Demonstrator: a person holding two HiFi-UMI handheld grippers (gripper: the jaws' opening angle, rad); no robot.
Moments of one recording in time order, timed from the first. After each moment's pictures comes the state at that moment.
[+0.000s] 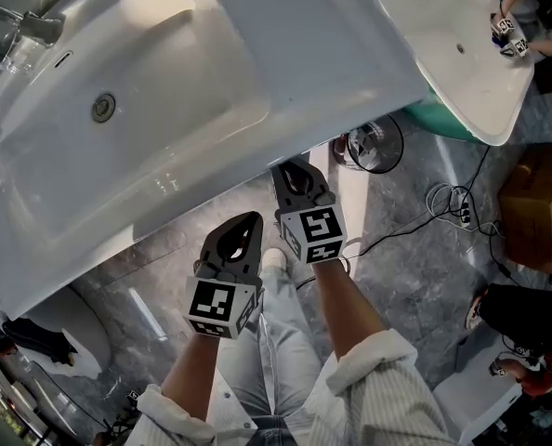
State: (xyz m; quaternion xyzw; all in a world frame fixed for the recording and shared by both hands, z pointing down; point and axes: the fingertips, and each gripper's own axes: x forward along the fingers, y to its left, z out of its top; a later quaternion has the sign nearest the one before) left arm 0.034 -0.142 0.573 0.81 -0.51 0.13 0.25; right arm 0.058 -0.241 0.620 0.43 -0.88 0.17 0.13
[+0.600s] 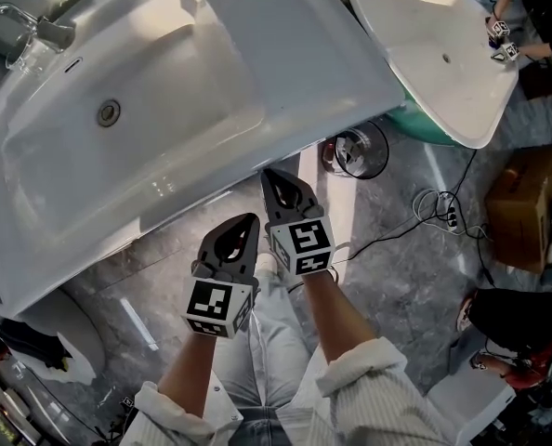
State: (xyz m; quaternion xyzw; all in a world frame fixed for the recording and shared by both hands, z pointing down) left arm 0.036 -0.136 0.539 0.82 -0.51 0.11 0.24; right arm 0.052 -0.213 0.591 0.43 -0.88 0.18 0.14
